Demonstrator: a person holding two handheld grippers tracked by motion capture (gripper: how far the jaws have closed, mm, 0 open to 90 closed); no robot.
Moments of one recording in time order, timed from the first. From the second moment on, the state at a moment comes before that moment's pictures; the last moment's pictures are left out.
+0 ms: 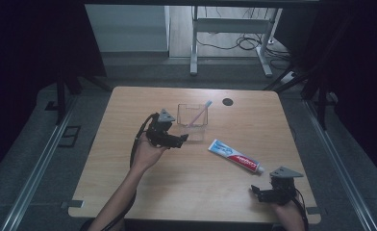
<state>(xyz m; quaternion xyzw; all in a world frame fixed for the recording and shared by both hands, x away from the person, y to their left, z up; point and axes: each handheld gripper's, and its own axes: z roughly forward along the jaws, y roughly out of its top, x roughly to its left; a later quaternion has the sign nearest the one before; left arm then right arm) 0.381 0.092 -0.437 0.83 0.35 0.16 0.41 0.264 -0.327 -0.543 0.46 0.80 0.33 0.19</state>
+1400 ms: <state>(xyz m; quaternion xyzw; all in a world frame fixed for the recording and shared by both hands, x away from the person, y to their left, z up) 0.328 0.131 -0.479 0.82 0.37 0.16 0.41 0.264 -0.327 -0.543 0.46 0.80 0.33 0.19</state>
